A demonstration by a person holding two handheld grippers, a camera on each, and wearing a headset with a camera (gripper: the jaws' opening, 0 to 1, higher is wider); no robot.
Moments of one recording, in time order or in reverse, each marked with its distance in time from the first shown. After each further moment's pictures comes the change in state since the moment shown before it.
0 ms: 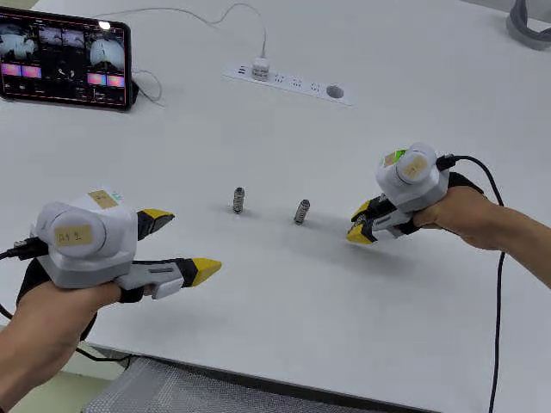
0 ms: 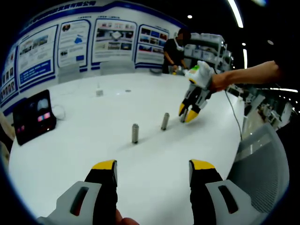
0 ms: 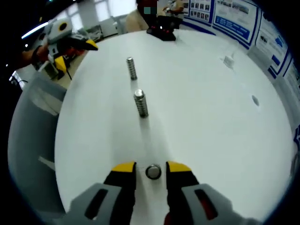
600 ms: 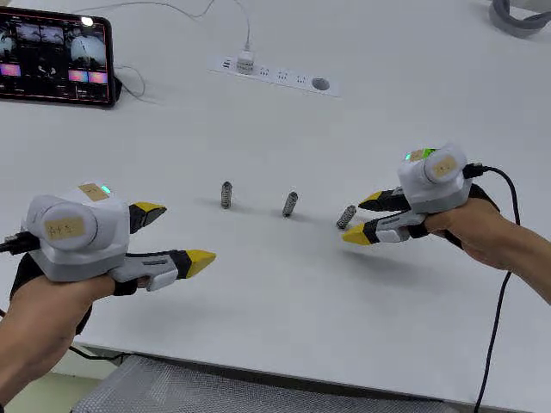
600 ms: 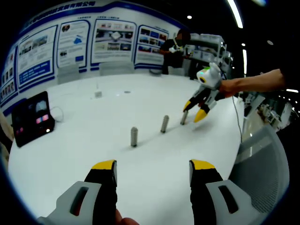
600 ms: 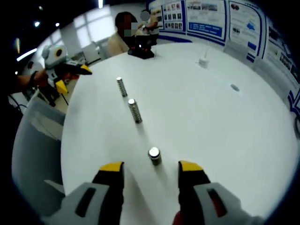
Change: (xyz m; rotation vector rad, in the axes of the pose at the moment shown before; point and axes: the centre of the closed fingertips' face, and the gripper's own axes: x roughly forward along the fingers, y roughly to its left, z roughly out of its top) left arm 0.006 -0.002 0.007 0.001 -0.007 -0.005; right arm -0.030 0.002 -0.008 0.217 -0.210 -0.076
